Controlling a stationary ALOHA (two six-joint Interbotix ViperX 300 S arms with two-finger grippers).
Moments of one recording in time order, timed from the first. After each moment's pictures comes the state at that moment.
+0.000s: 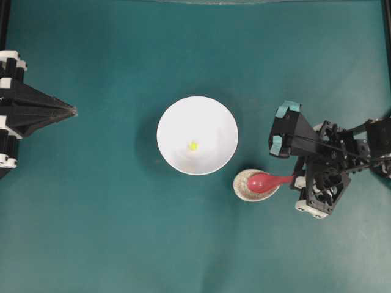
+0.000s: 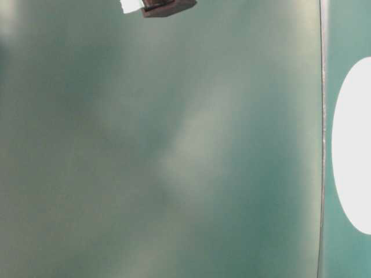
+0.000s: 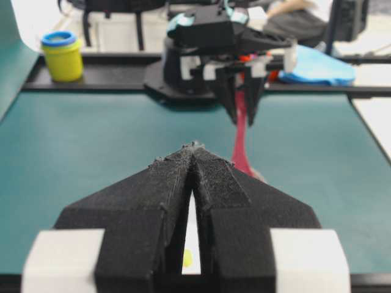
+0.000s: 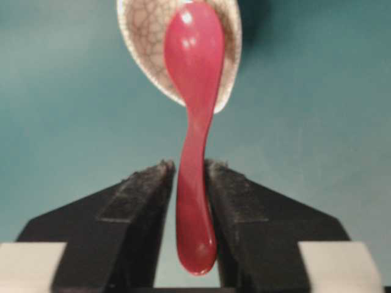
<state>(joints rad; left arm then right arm) 0.00 -0.96 1.18 0.01 -0.28 0.01 0.17 -0.29 0.78 0.12 0.67 0.48</state>
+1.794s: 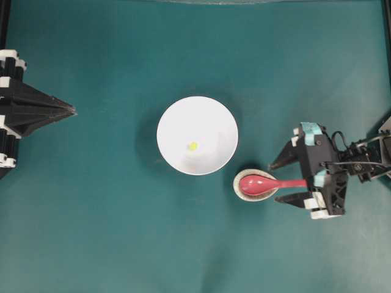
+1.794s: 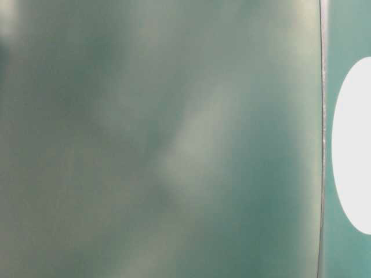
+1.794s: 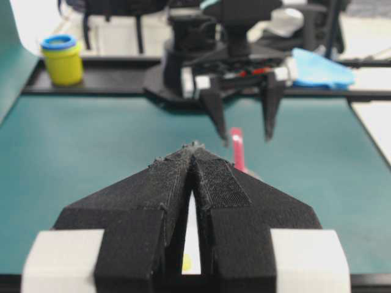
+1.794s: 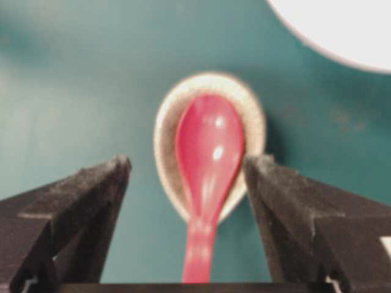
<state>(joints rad) 0.00 -0.96 1.18 0.01 -0.28 0.00 0.22 -0.33 1.04 -0.26 -0.01 0.42</state>
